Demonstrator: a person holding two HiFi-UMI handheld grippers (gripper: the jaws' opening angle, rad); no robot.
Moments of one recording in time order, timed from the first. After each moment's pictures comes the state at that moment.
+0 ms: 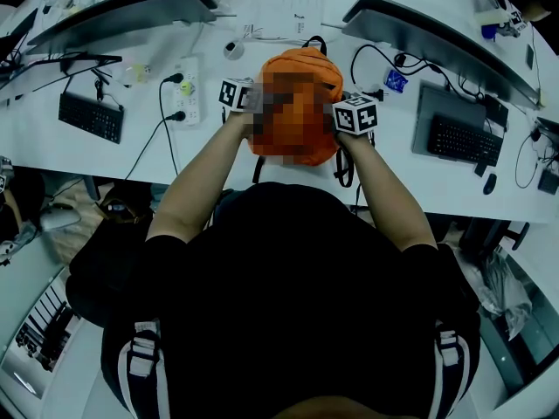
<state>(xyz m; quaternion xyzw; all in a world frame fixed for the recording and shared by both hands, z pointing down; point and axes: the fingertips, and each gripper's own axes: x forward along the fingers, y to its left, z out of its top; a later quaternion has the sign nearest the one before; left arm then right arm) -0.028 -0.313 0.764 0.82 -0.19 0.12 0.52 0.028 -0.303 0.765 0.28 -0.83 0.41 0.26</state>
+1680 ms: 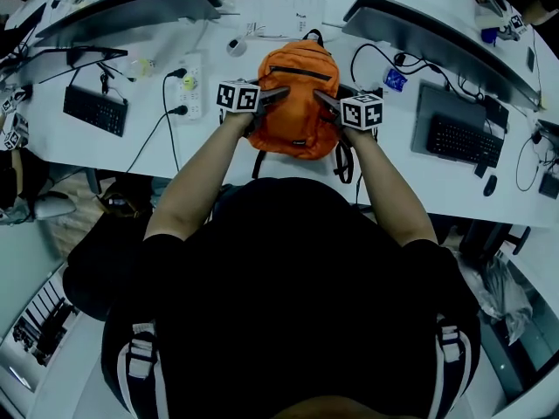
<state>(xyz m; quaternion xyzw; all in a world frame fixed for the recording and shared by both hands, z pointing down) -0.060 -0.307 0.778 0.81 -0.28 0.16 0.49 0.045 -0.307 0.766 0.30 -0.83 0.42 0.21</state>
